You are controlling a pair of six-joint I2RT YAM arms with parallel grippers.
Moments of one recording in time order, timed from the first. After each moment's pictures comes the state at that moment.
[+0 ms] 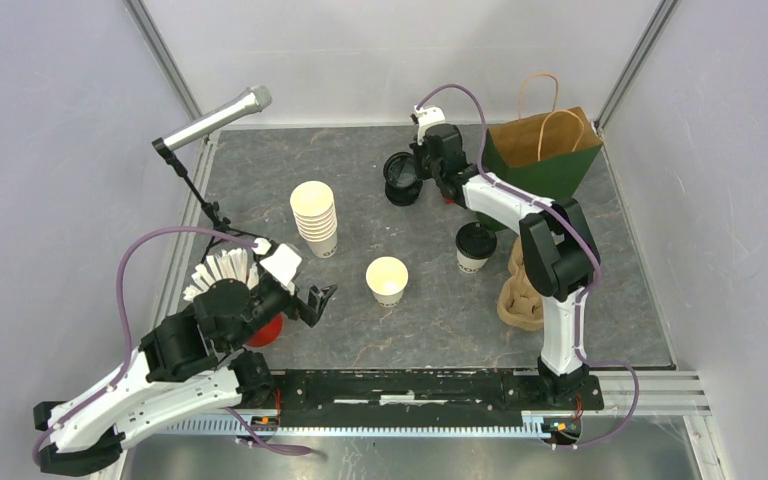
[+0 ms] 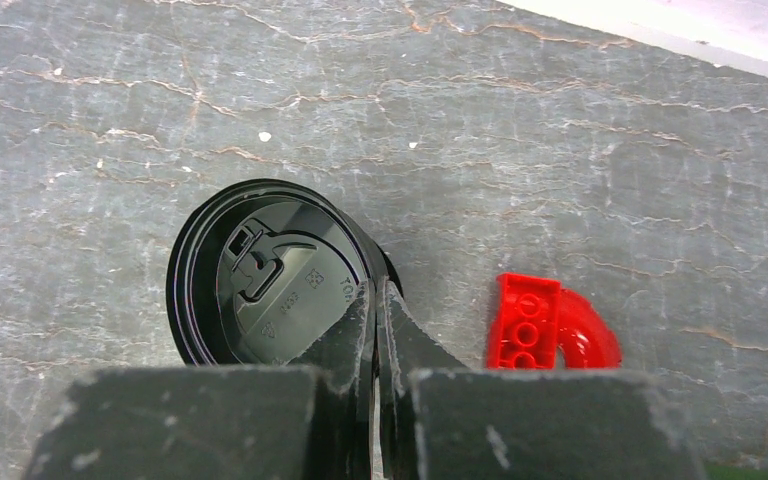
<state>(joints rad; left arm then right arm) -1.05 0.43 0.78 -0.60 -0.39 0.01 0.49 2.04 1.52 0.07 0.15 0.06</state>
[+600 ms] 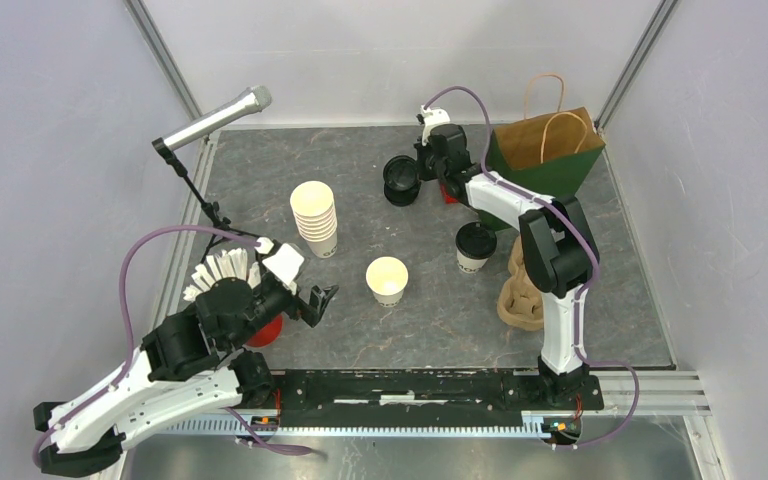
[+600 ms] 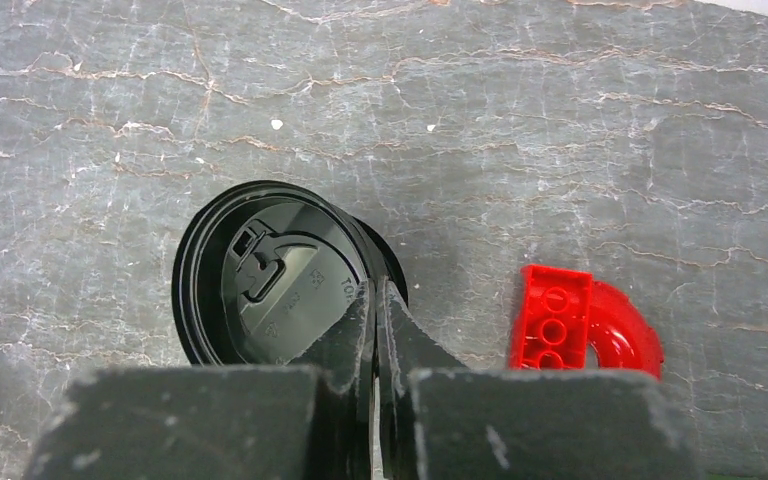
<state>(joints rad) -1.04 0.44 0.78 -0.60 -0.37 0.01 0.47 2.06 1.52 0.07 0.06 0.14</state>
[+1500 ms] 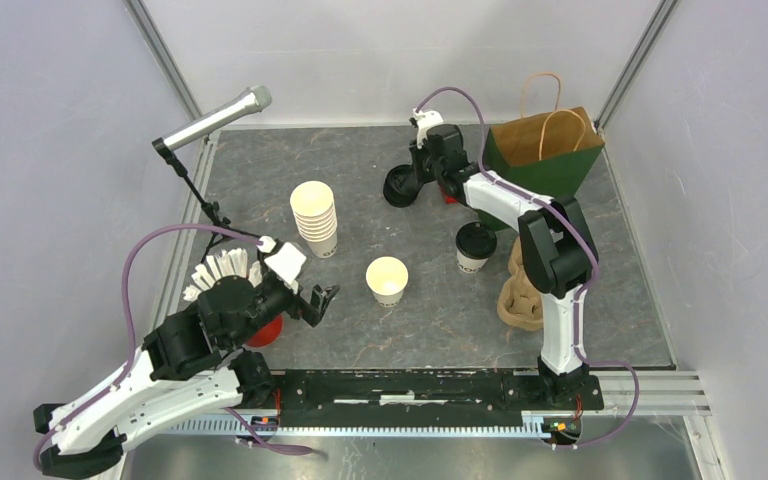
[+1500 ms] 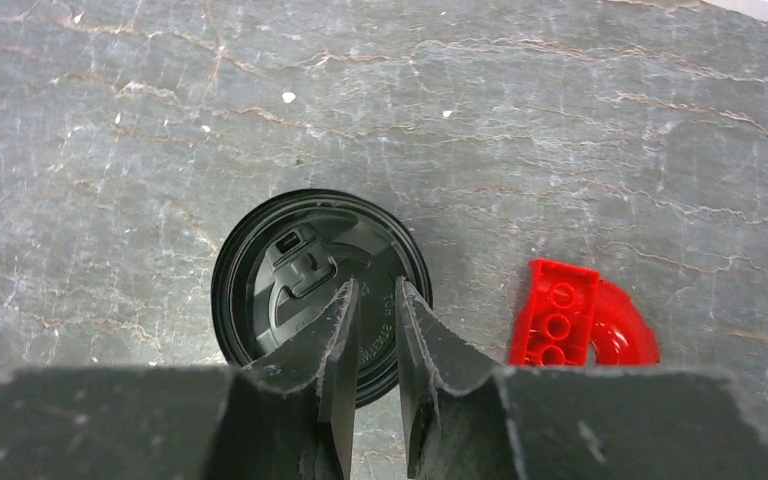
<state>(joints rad) -1.02 0.45 0.78 -0.60 -0.35 0.01 0.48 2.06 1.54 0.01 0.04 0.08</state>
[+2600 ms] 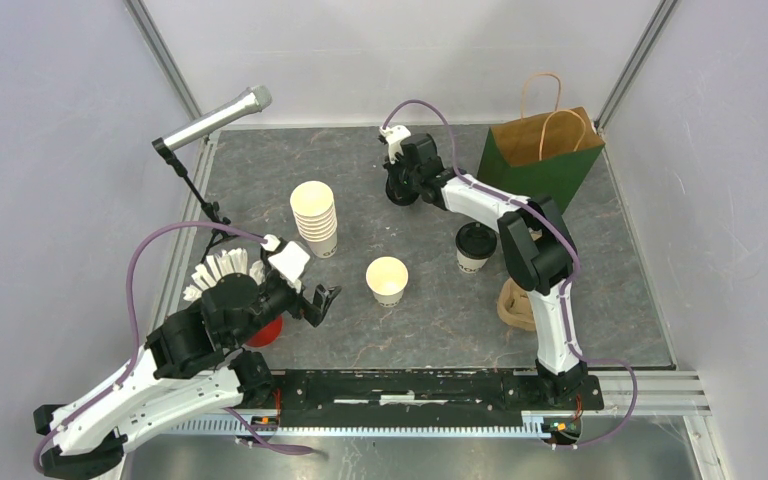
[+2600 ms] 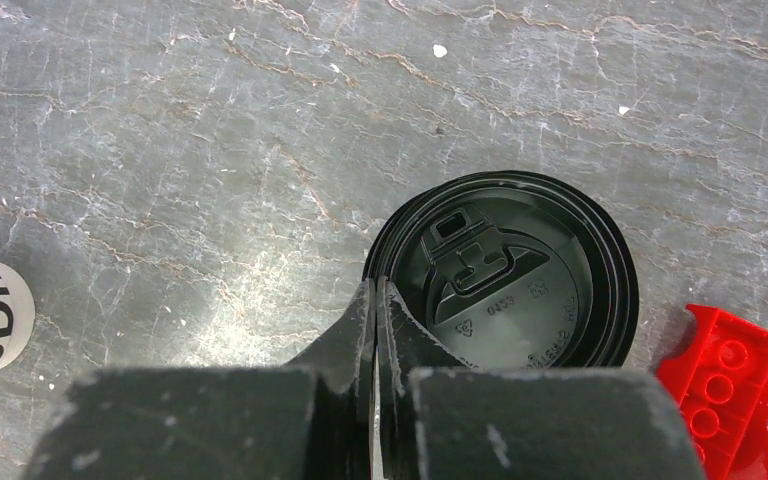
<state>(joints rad) -1.00 0.47 0.78 -0.60 -0.31 0.01 0.57 2.16 1.64 -0.07 -0.05 -0.01</state>
